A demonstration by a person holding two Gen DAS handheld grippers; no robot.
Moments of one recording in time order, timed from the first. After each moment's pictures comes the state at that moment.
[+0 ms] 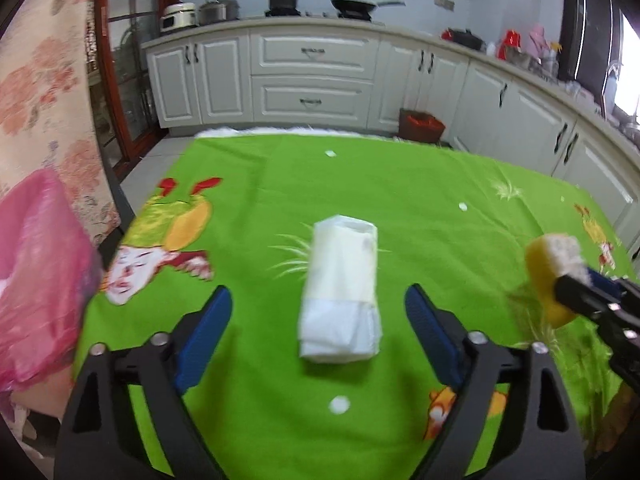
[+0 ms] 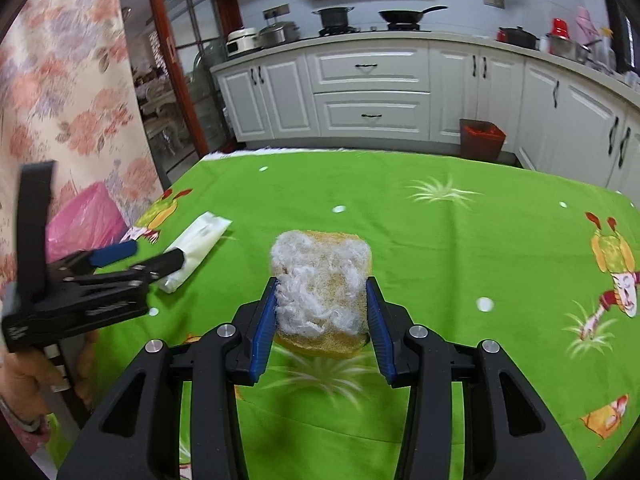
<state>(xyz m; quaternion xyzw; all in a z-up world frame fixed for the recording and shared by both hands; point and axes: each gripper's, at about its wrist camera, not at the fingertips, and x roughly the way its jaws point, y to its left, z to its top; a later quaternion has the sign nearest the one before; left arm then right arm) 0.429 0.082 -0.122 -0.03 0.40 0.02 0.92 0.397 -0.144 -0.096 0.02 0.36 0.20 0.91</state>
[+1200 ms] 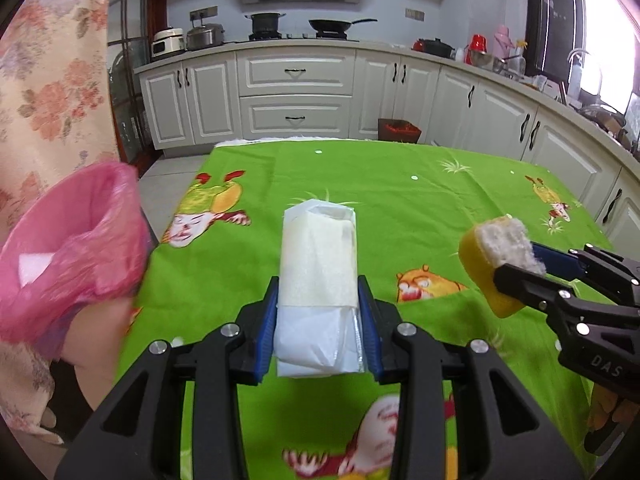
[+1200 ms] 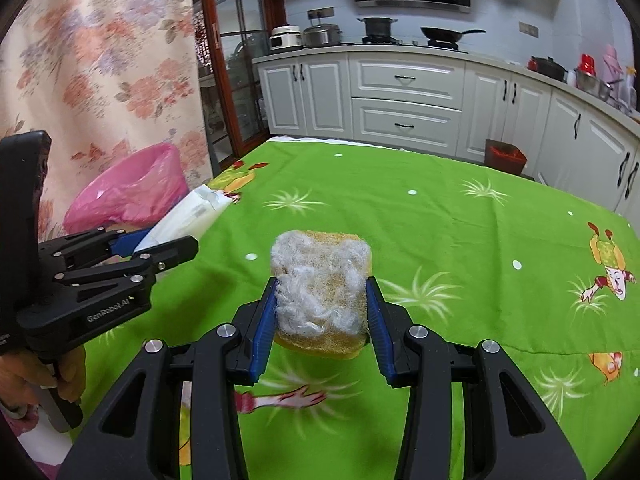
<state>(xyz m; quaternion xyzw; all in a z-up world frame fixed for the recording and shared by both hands) 0.292 0.092 -0.087 -0.01 0.36 -0.02 0.93 0.294 -0.090 -0.073 -0.04 0.34 0.24 0.91</state>
